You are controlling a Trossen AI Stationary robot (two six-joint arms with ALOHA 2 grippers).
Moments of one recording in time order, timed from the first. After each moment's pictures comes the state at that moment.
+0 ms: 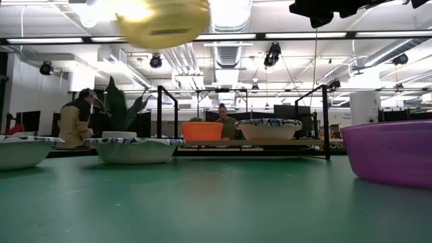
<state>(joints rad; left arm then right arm) -0.16 1.64 1.60 -1.03 0.01 -0.12 0.21 0.92 0.62 0.08 0.16 -0.24</state>
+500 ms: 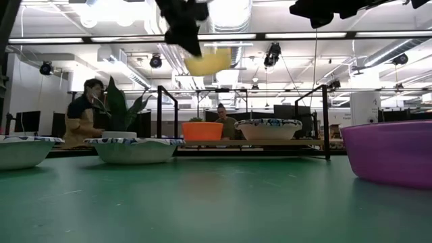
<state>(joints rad) 0.41 1.71 1.83 -1.02 -0.11 0.06 0.21 0.92 0.62 0.07 0.16 -0.25</state>
